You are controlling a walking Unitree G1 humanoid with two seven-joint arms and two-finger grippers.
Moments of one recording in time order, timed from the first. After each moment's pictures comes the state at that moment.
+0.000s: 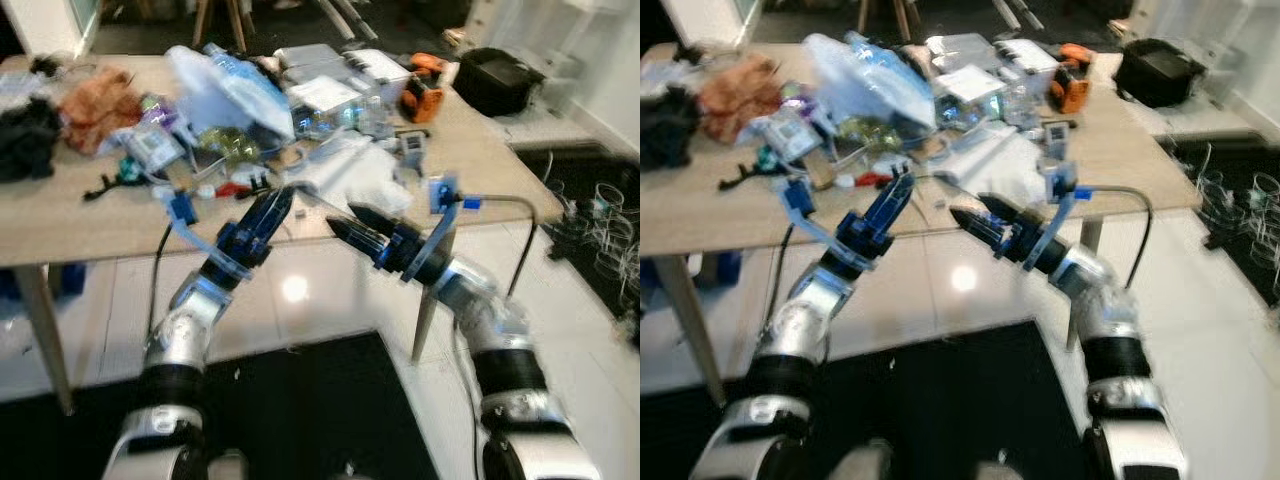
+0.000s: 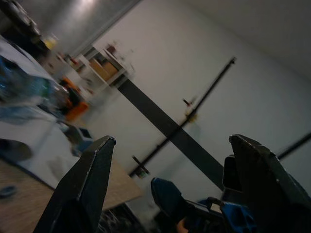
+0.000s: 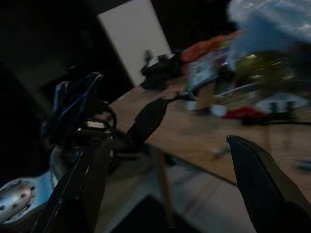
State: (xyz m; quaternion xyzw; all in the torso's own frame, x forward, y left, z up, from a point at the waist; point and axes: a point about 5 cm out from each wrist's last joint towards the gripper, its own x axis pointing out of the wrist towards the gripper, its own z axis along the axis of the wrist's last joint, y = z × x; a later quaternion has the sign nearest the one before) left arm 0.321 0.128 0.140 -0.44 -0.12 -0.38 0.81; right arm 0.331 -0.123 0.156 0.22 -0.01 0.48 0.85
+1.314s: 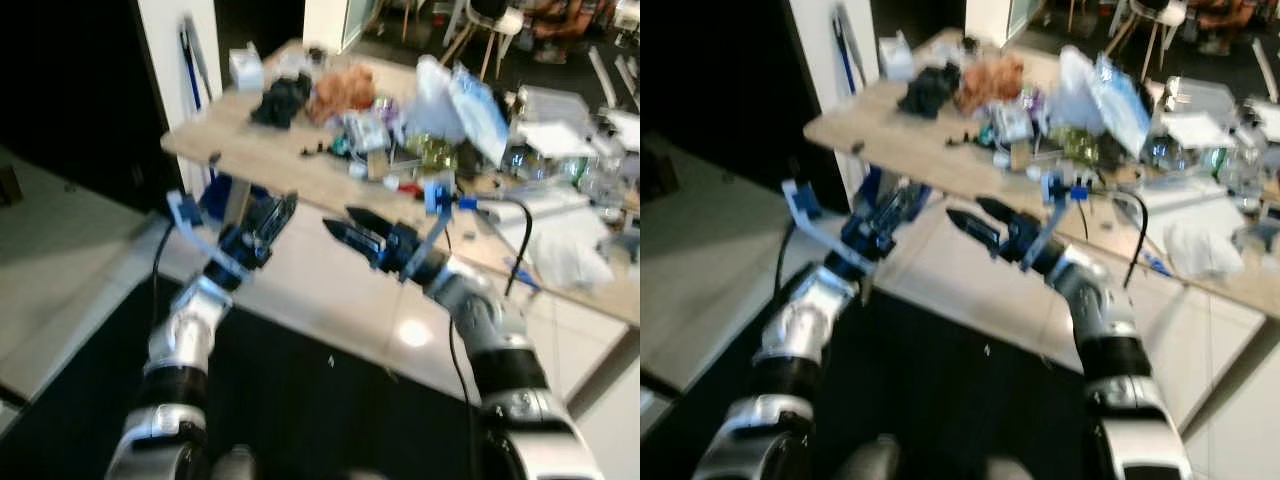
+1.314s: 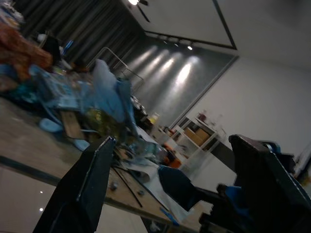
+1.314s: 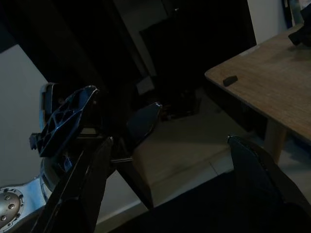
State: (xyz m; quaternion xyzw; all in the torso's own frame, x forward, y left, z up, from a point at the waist) left arm 0.323 0.121 0.139 -0.39 -0.10 -0.38 0.83; right arm 0.333 -0.127 0.152 0.23 0.00 0.46 0.86
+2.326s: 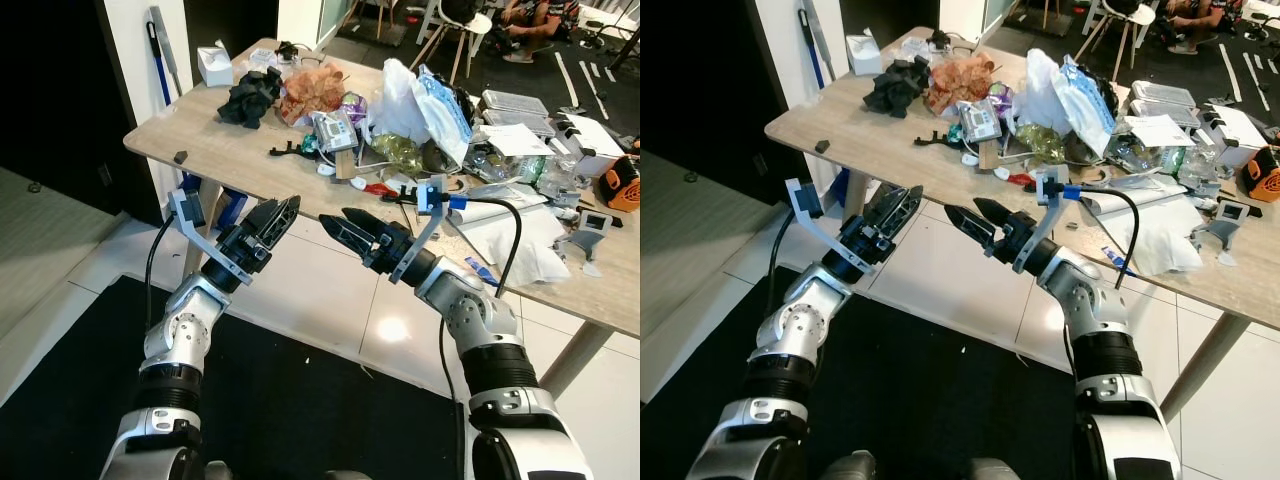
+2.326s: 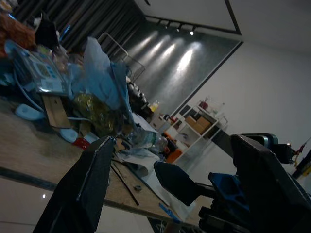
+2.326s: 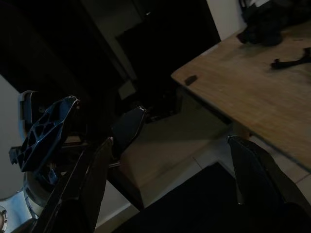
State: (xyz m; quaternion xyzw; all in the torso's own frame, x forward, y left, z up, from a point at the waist) left arm 0.324 0.119 0.137 -0.38 -0.08 -0.37 0.84; right arm 0.339 -0.130 0.149 0.25 0.02 0.42 0.87
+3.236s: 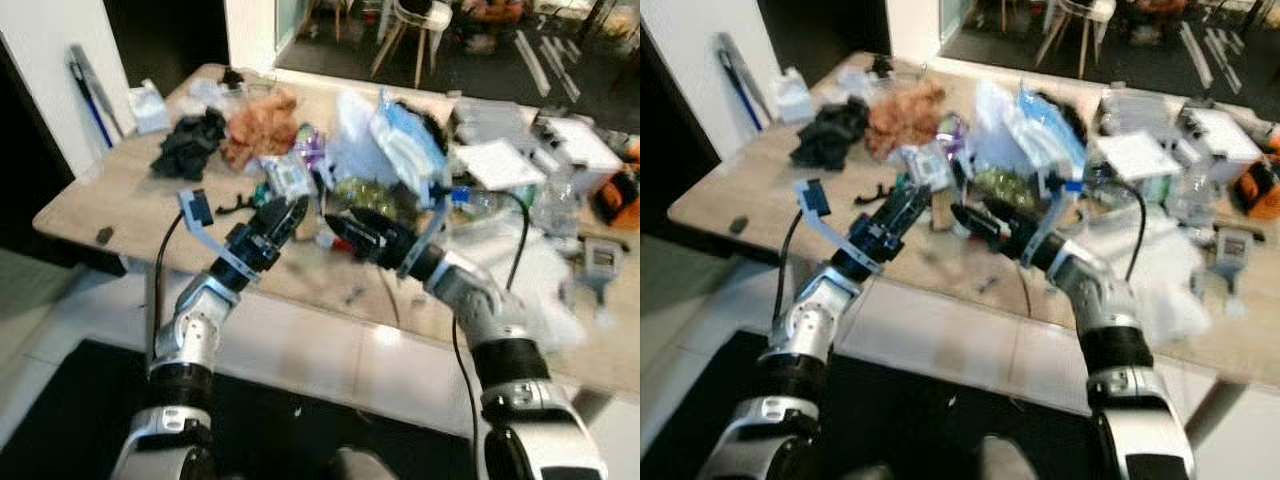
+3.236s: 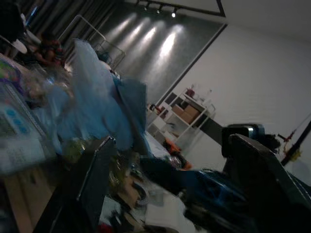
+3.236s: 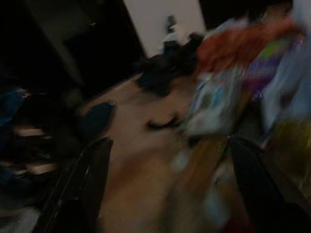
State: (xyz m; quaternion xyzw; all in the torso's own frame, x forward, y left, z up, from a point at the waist) left arm 0.322 0.113 0.140 -0.37 -0.09 -0.40 0.84; right arm 0.344 -0.141 0.151 0.14 0.02 0.39 0.91
